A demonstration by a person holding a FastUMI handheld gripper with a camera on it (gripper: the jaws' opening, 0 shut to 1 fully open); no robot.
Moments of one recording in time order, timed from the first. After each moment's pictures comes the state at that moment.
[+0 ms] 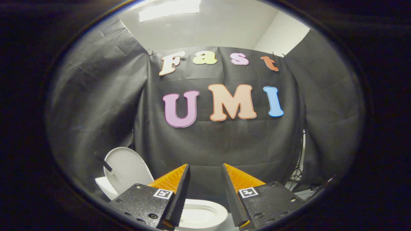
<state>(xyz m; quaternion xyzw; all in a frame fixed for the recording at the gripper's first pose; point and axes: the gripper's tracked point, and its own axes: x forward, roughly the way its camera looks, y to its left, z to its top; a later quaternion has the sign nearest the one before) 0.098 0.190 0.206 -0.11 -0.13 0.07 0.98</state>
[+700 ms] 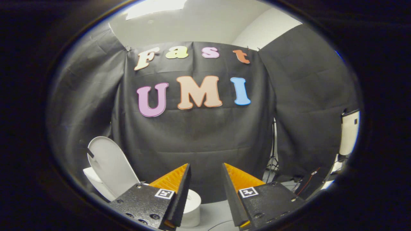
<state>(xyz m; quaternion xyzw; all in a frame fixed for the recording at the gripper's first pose) 0.050 0.058 0.173 -0.06 -0.11 -0.02 0.99</state>
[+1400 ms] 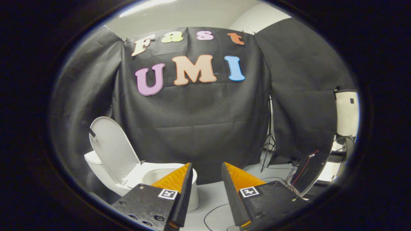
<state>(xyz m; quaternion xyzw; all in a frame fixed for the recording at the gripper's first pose) 0.030 0.010 0.080 -0.05 0.00 -0.02 1.00</state>
